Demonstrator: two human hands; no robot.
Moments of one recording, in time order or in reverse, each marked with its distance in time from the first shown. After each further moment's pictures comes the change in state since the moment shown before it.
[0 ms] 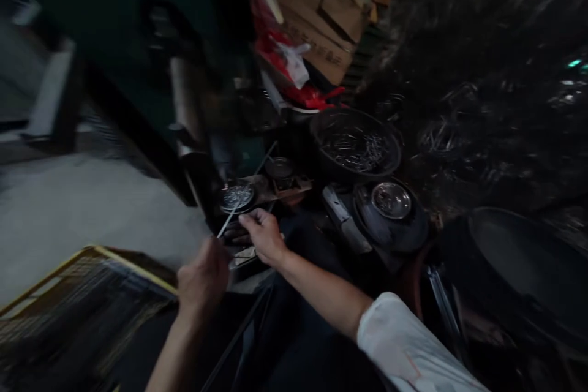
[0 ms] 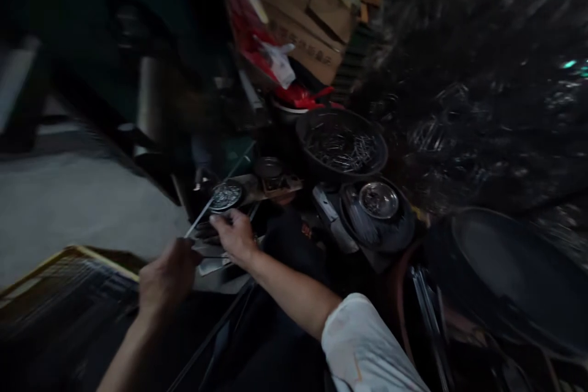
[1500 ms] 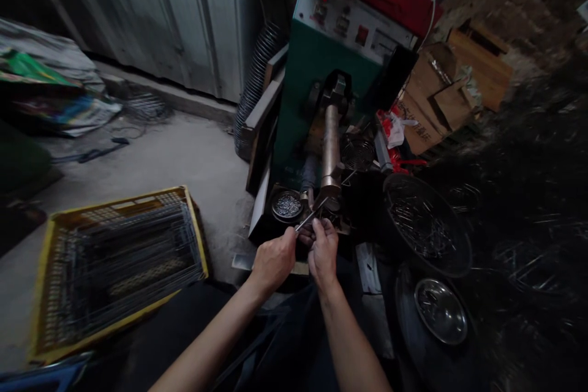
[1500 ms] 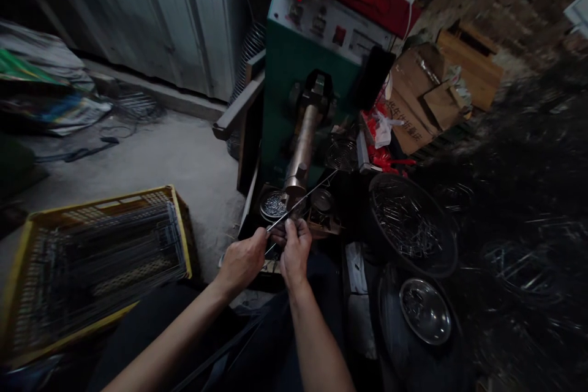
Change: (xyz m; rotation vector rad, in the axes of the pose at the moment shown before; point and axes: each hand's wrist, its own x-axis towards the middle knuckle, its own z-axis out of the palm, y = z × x) left_hand 0.044 0.003 0.011 0.040 0.028 -0.012; right_hand 0.026 -0.032 0.034 0.095 0.004 -0.091
